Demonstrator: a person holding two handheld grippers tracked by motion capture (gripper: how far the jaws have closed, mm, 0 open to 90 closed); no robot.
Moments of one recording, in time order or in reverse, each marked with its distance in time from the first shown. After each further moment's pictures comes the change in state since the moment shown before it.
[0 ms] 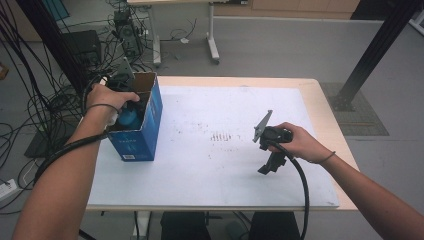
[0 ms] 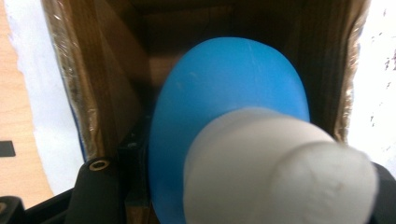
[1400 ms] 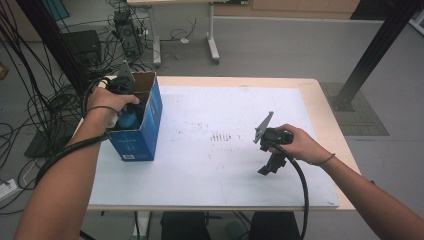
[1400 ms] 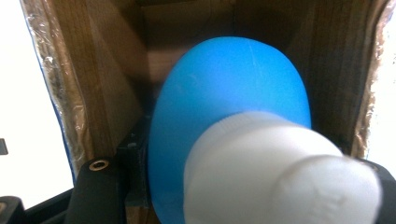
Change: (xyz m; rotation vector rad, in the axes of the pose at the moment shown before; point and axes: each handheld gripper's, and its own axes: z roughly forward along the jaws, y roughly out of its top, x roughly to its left) left arm 0.003 -0.001 0.005 0.012 -0.007 -0.006; right arm -0.001 -0.005 0.005 -0.010 0.000 0.018
